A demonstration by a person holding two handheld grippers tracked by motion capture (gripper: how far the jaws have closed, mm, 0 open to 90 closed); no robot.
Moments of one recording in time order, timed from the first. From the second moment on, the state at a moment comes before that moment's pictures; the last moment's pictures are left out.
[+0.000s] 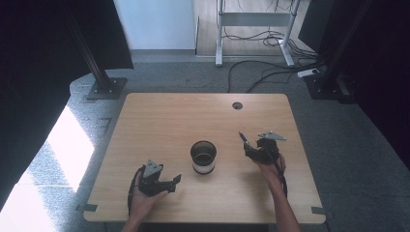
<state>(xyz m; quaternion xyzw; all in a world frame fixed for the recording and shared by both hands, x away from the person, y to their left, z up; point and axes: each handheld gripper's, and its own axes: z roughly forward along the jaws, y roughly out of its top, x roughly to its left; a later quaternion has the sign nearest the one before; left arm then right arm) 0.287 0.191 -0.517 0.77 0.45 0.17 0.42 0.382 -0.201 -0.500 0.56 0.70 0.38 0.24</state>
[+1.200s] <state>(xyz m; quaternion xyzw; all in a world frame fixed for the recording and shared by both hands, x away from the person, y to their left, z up) 0.292 0.208 -0.520 0.76 0.47 0.16 0.42 0.463 -0.187 -0.529 0.56 0.72 0.34 0.23</state>
